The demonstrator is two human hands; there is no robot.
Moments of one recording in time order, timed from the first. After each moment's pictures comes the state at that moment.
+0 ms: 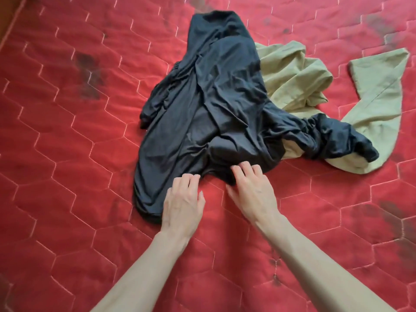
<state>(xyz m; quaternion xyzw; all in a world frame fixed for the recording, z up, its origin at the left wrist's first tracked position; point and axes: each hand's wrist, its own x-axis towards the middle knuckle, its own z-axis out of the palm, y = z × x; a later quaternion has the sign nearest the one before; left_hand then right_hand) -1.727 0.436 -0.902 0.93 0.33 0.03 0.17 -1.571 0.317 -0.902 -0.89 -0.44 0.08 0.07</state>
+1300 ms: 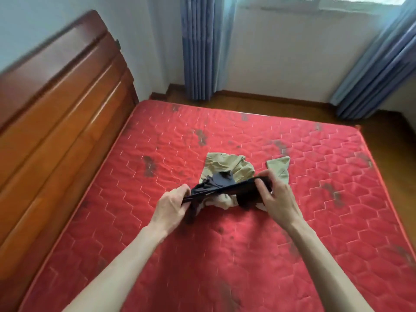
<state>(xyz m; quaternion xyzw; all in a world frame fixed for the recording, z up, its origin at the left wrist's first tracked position) -1.804 0.424 -0.414 0.92 0.25 0.12 0.29 -1.603 0.194 -0.328 -0.84 -0.34 0.12 0.41</state>
